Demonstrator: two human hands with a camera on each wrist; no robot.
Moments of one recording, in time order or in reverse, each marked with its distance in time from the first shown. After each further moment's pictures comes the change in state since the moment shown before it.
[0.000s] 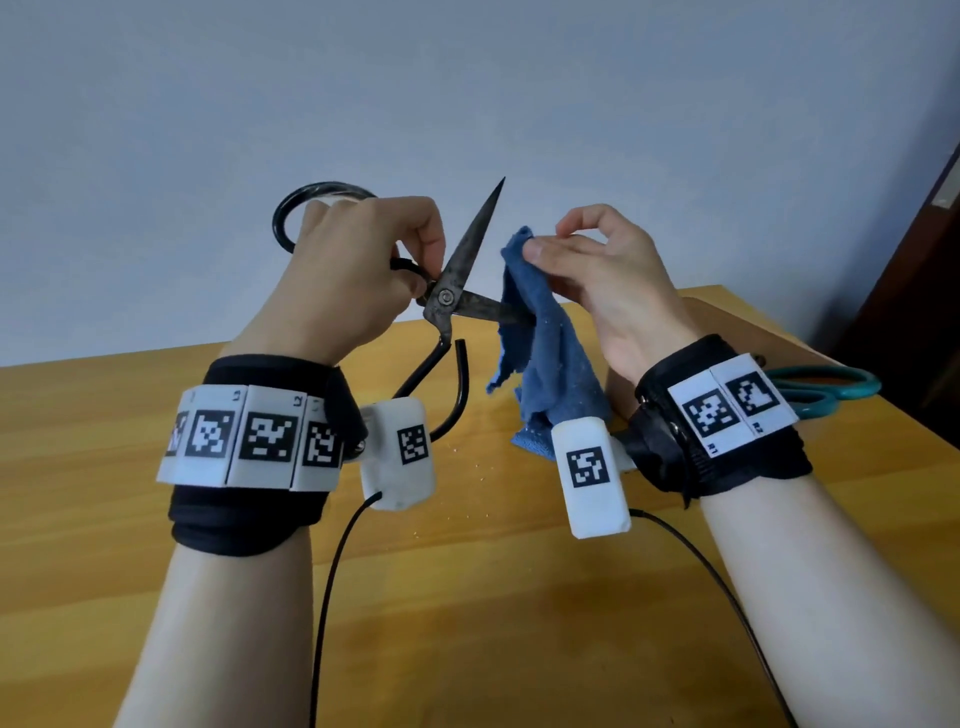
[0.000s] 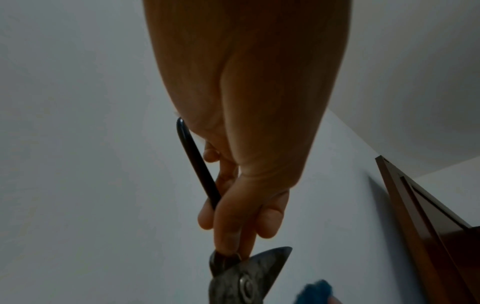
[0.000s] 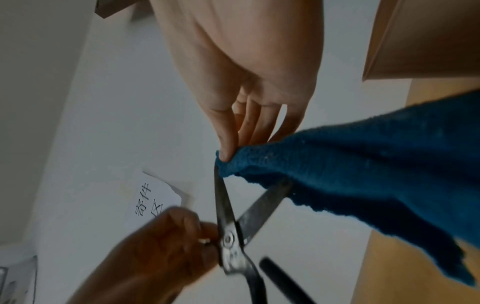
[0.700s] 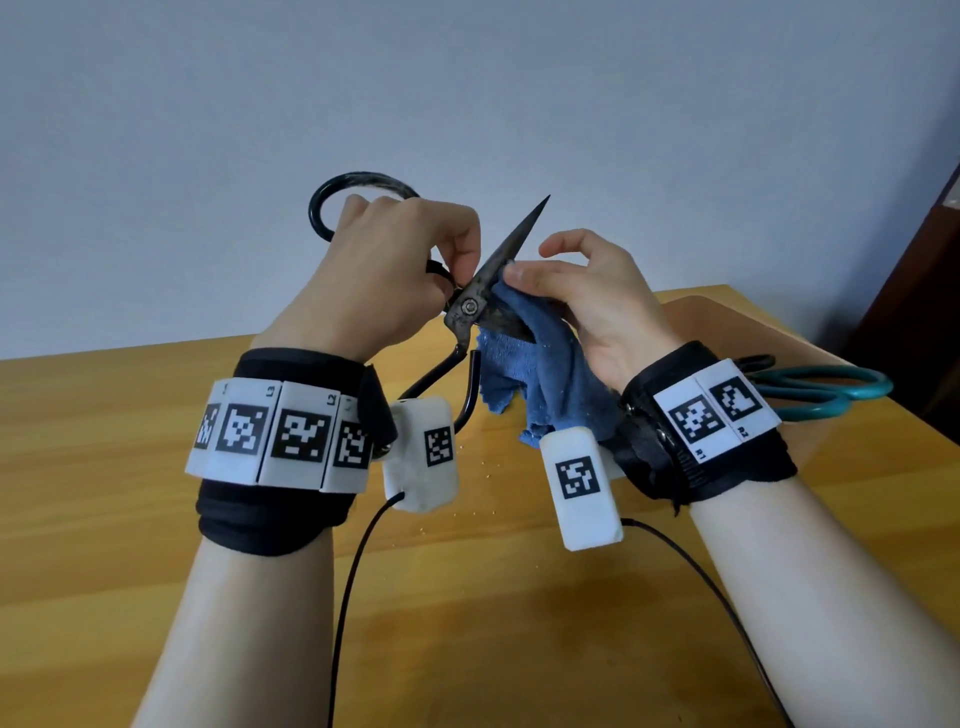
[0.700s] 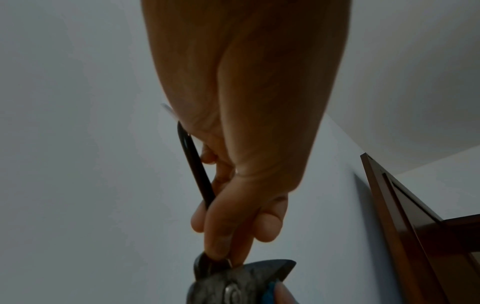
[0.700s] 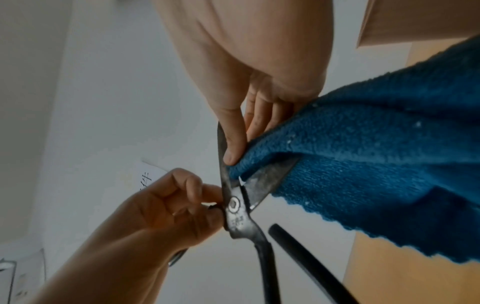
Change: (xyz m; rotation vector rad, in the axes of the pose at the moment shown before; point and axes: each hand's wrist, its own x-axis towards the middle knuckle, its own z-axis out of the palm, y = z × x) left_hand 0.003 0.012 0.005 0.069 -0.073 0.061; right_hand -0.009 0.009 0.015 0.050 -0.010 0.140
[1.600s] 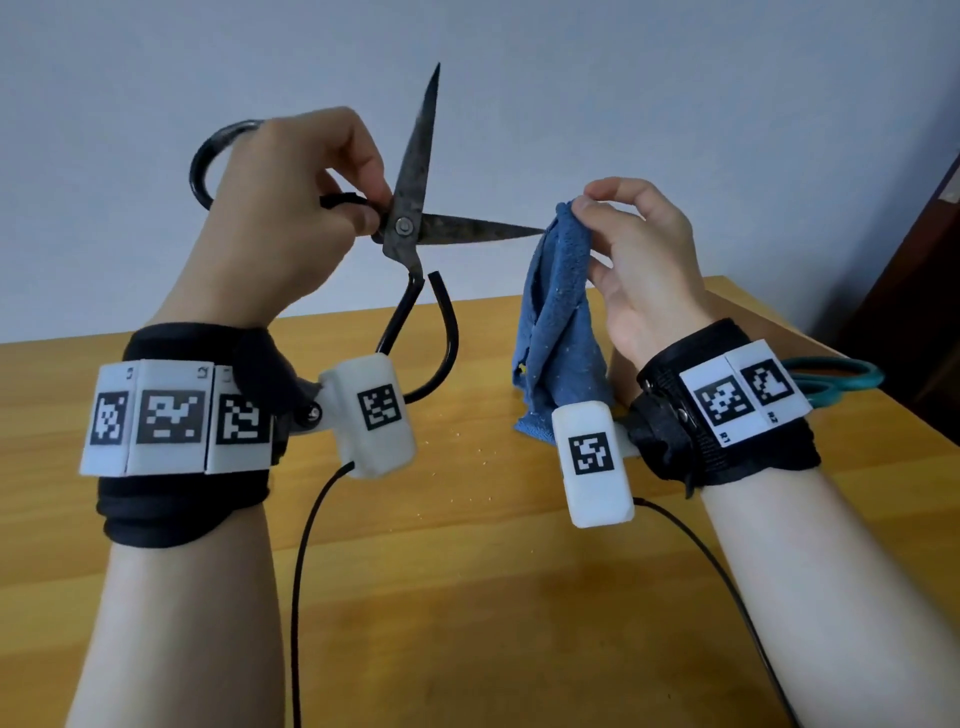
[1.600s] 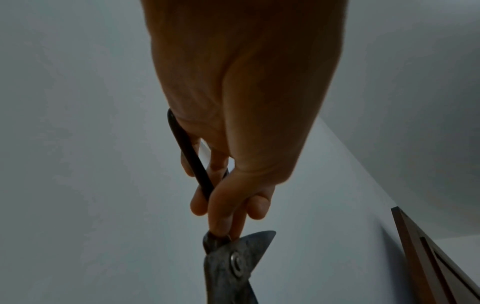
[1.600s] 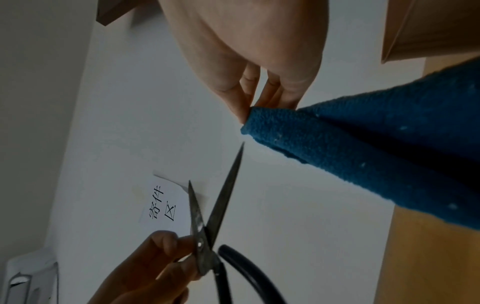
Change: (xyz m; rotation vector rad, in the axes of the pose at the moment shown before) left_hand -0.012 -0.023 -0.035 -0.201 0.232 -0.142; right_hand 0.008 -0.017 -0.011 0.045 0.216 -0.155
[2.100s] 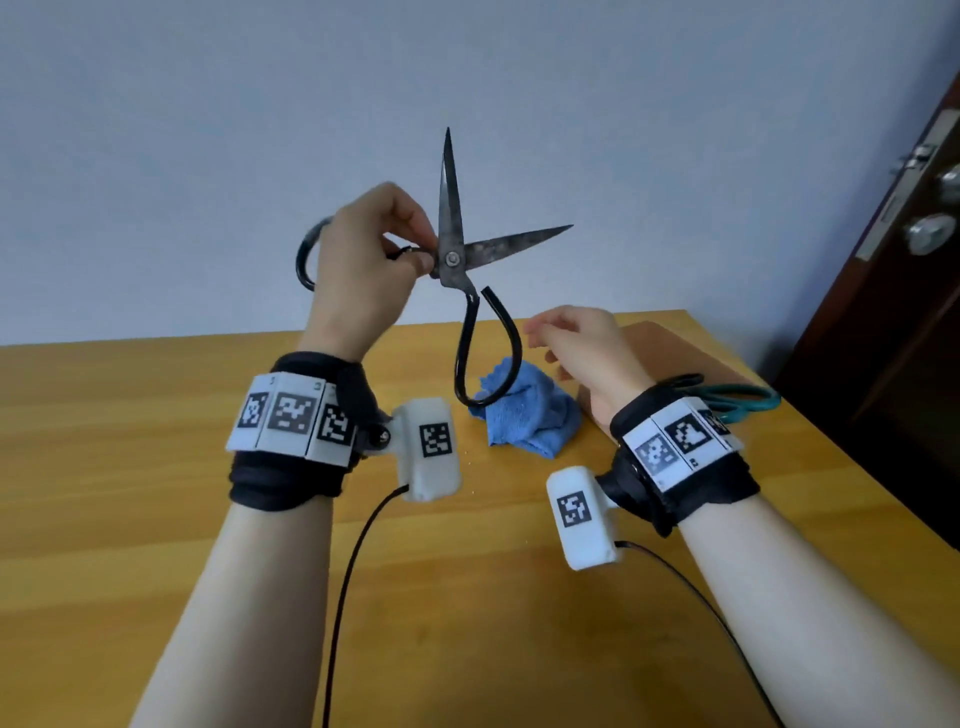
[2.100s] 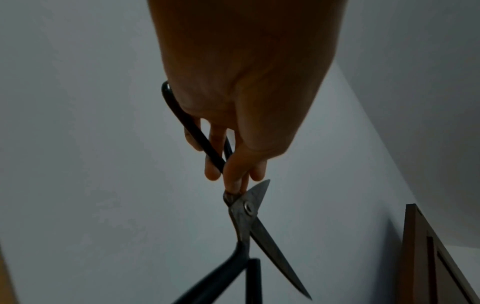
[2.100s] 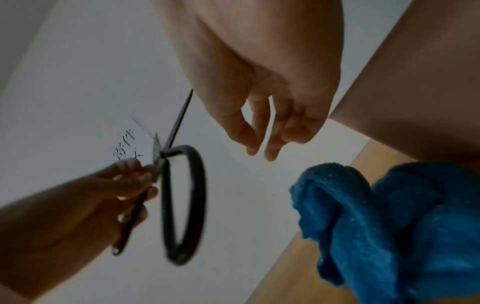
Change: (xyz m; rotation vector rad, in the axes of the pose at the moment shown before) left_hand -0.006 0.027 0.022 -0.314 0.126 -0.129; right_hand -0.042 -0.002 -0.010 -0.663 -0.152 0.149
